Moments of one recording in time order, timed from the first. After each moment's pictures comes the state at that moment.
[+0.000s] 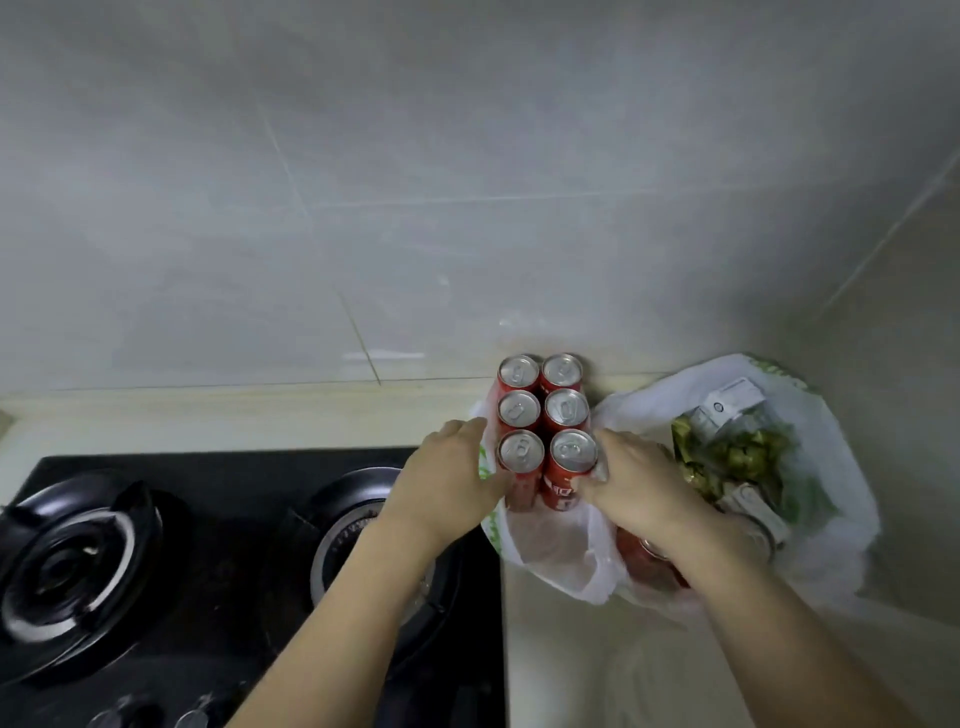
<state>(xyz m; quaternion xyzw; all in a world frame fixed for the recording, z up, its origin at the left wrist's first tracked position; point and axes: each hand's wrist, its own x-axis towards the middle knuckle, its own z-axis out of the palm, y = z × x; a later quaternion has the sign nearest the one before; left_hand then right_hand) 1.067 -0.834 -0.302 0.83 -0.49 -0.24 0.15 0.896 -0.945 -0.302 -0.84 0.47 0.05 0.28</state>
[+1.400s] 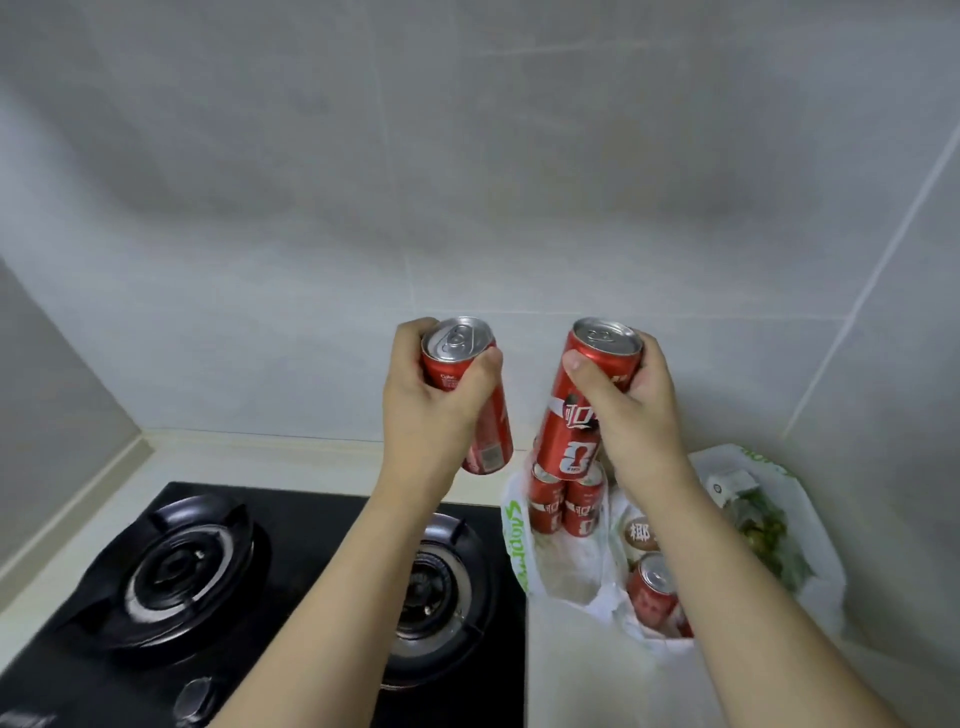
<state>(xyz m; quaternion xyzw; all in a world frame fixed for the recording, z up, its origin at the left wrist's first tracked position) 1.026 -0.754 -0.131 0.63 -0.35 -0.05 0.69 0.909 -0.870 -0.151 -0.62 0.25 -0.47 0.59</state>
